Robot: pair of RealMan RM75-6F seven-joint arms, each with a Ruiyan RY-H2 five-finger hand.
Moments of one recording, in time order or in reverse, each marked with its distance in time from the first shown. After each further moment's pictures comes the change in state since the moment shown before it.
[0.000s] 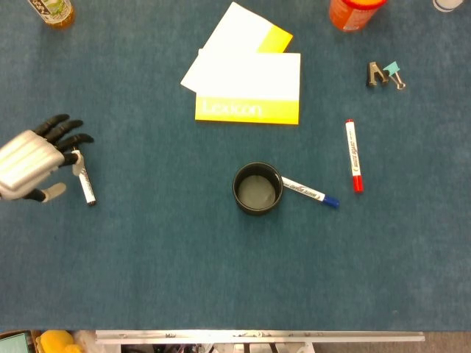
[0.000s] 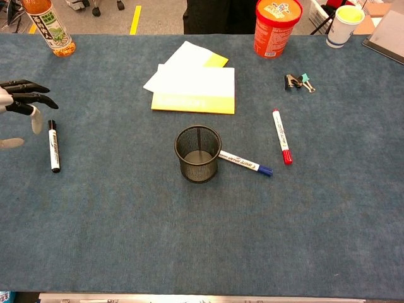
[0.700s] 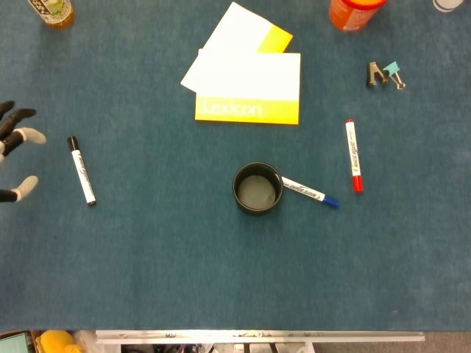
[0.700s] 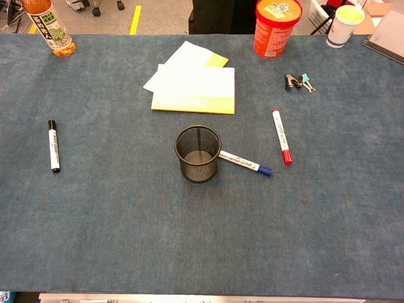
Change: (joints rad) left arm 0.231 0.219 -0.166 -0.523 -0.361 -0.001 0.205; right arm -0.005 -0.005 0.005 0.043 -0.001 0.010 0.038
